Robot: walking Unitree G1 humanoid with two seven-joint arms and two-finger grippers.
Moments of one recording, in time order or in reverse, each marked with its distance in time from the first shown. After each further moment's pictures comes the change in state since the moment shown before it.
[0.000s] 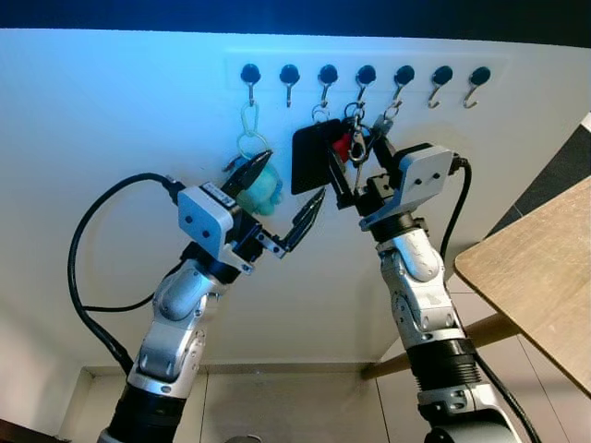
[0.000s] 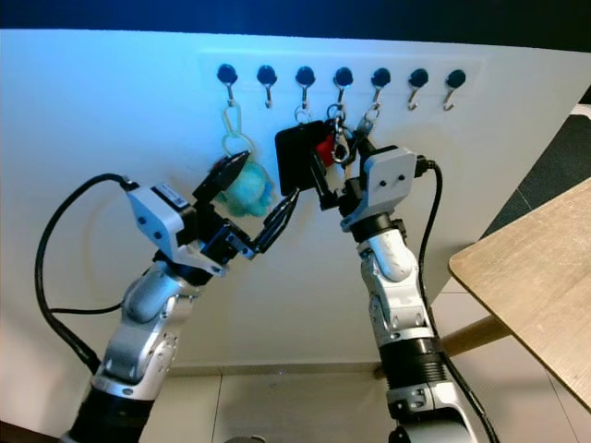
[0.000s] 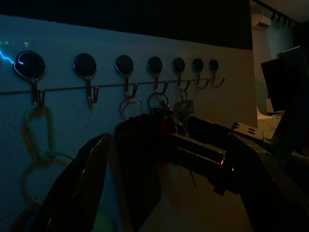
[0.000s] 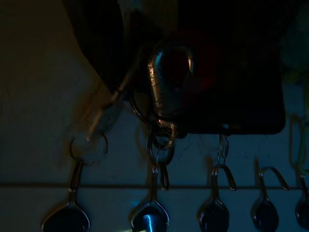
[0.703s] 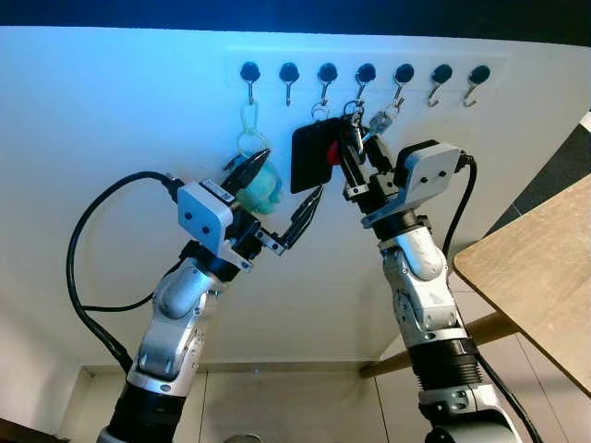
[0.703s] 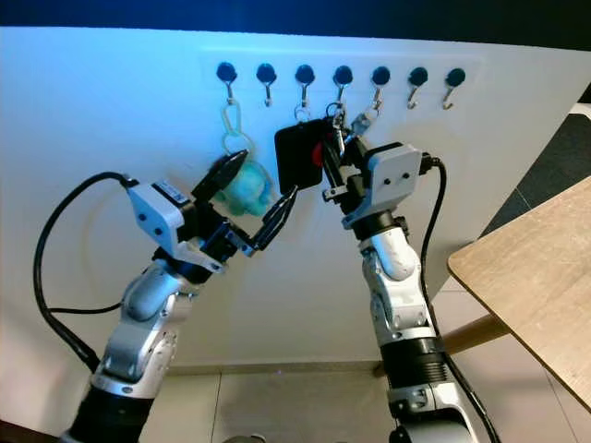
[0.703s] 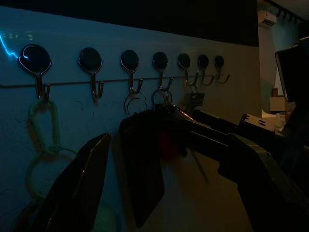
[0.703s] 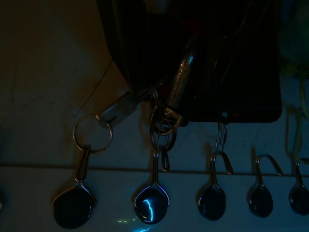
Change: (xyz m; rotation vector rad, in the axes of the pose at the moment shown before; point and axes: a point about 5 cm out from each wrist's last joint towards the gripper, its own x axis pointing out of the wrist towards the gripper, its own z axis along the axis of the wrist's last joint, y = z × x) left arm 0.000 0.002 0.000 0.004 0.011 0.013; right arm 0.001 -0.001 0.006 -0.008 -0.029 0.001
